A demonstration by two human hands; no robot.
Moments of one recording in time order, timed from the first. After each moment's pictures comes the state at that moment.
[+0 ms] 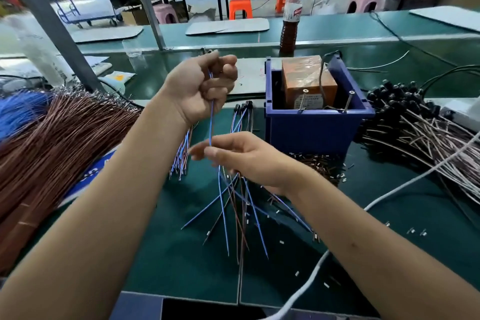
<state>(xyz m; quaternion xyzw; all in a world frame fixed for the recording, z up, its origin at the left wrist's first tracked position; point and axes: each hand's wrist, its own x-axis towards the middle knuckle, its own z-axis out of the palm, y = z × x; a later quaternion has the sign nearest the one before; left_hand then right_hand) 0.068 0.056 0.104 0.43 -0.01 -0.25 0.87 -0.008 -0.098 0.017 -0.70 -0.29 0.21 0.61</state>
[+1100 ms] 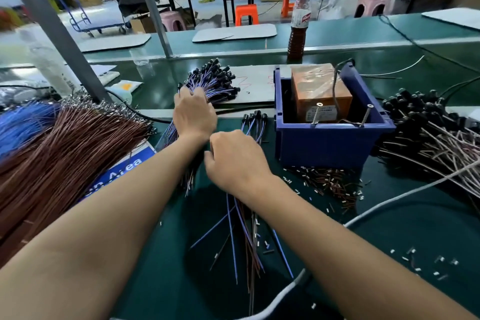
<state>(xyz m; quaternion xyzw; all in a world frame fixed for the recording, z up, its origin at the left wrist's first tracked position) 0.142 0.089 0.001 0.95 0.11 0.27 0.14 0.013 -0.037 0.029 -0.95 -0.20 -0.06 0.25</state>
